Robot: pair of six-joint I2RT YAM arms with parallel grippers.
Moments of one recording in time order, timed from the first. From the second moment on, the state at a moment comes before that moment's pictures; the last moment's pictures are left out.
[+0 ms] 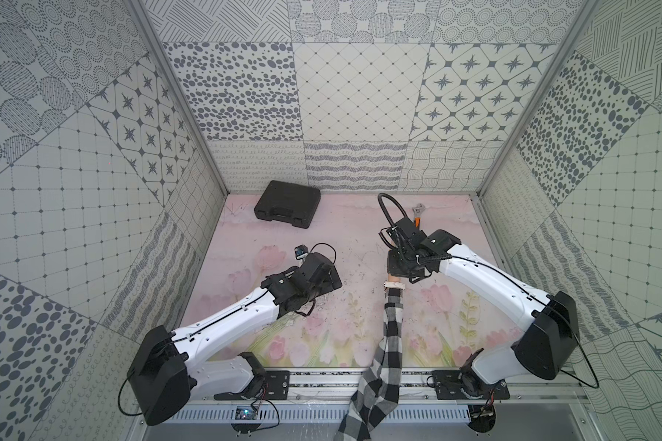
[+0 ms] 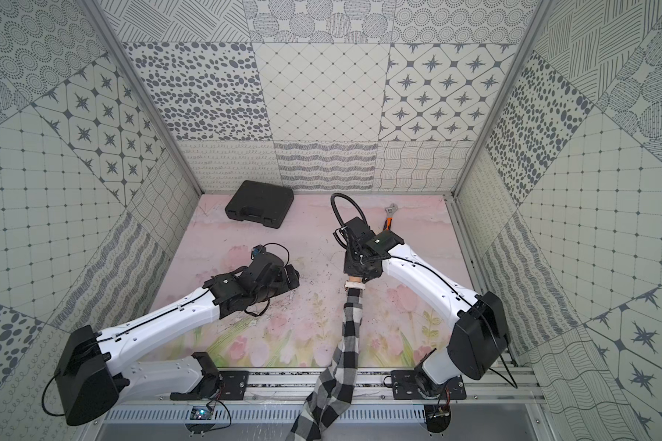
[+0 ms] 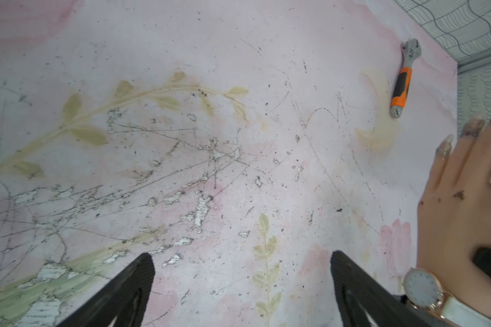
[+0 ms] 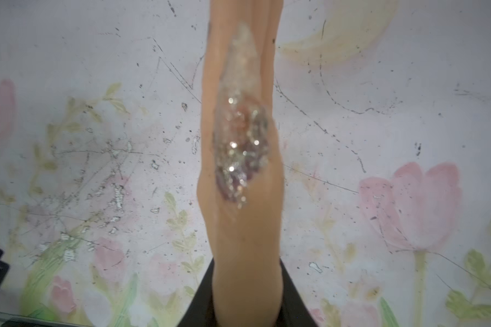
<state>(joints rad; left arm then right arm) -0.78 1.18 0.82 -0.56 -0.24 -1.01 0.69 1.54 1.36 -1.07 0.15 0.69</state>
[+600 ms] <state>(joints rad) -0.68 1.04 0.70 -0.62 -0.27 -1.02 0.85 2.05 1.71 -1.25 0.27 0.73</state>
